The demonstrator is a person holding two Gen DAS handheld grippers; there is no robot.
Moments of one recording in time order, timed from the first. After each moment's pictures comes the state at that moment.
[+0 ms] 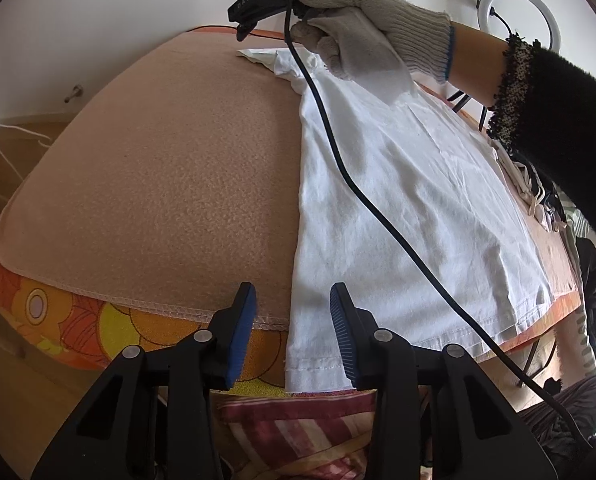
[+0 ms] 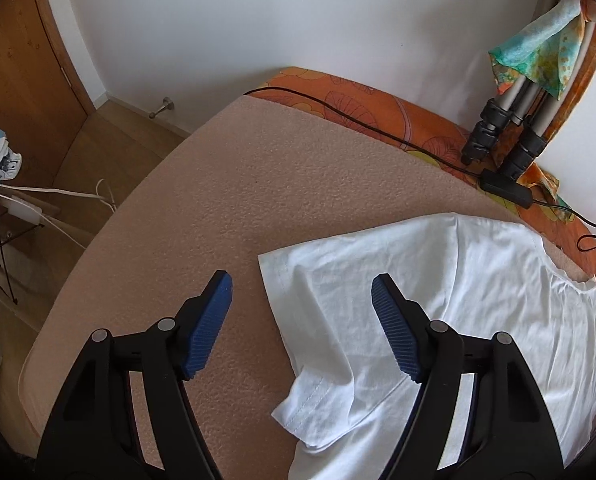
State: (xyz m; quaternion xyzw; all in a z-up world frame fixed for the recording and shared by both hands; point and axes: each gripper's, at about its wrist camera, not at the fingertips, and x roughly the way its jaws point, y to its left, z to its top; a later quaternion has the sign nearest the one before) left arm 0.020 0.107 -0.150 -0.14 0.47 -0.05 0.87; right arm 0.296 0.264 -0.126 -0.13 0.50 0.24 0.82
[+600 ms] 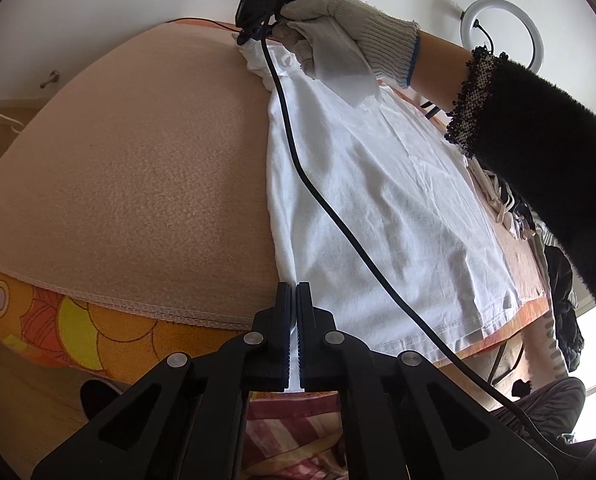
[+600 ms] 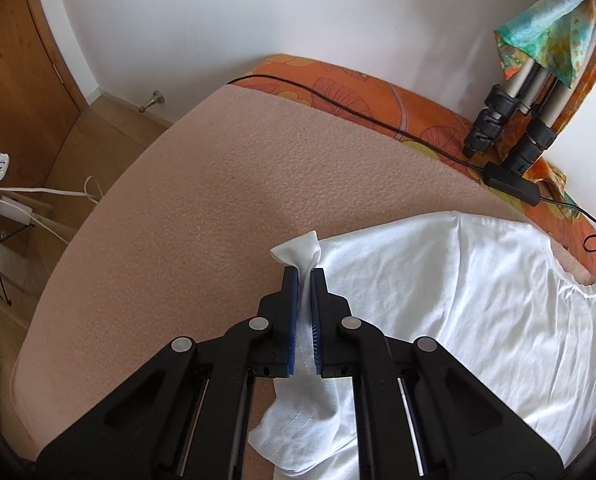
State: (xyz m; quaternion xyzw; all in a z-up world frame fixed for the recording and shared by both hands) left arm 0.021 0.101 -0.149 -0.18 0.46 -0.10 0.86; right arm 0.312 0.257 -0.138 -0.13 0.51 0.23 0.82
